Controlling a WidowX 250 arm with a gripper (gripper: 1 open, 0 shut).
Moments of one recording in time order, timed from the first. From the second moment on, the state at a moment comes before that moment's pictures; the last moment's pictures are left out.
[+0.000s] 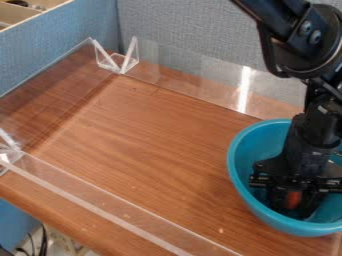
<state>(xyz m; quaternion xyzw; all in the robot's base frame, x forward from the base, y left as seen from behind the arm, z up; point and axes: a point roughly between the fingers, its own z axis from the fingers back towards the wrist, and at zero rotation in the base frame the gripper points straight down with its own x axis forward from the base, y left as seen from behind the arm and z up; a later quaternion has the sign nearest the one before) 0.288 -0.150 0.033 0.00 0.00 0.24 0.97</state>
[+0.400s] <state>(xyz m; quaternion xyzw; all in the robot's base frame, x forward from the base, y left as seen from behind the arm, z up) 0.288 -0.149 0.033 0.00 0.00 0.23 0.97</state>
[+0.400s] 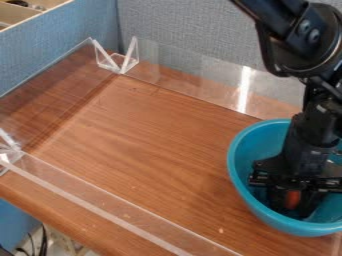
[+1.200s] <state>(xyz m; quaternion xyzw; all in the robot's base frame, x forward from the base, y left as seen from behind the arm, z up) 0.288 -0.144 0.038 -0.01 0.01 0.22 0.98</state>
